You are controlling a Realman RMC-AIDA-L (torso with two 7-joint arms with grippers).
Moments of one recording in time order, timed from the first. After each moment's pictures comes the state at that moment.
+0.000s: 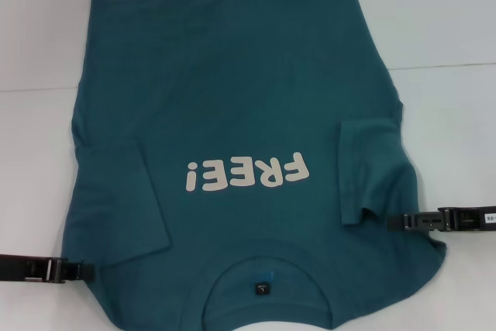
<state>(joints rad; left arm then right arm) -0.55 -2.11 0.52 0.90 2.59 1.55 -2.17 0.51 2.03 -0.54 -0.73 -2.37 -1.45 2.14</state>
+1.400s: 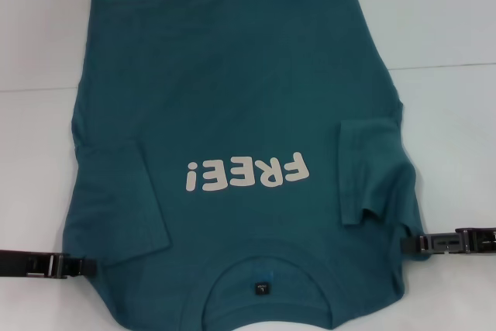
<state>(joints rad) -0.55 -2.12 0.52 0.91 2.58 1.54 -2.17 0.47 2.00 -0.52 -0.74 -2.38 -1.57 2.14</state>
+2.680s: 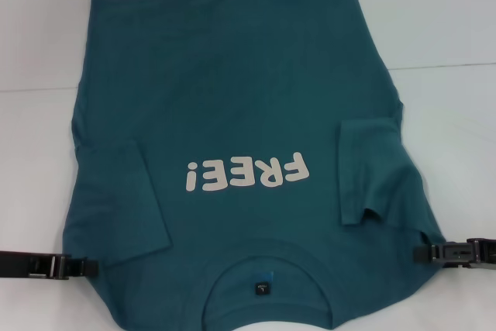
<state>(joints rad) -0.55 -2.12 0.52 0.90 2.58 1.54 -2.16 0.44 2.00 -0.51 -0.73 -2.40 -1.54 2.18</state>
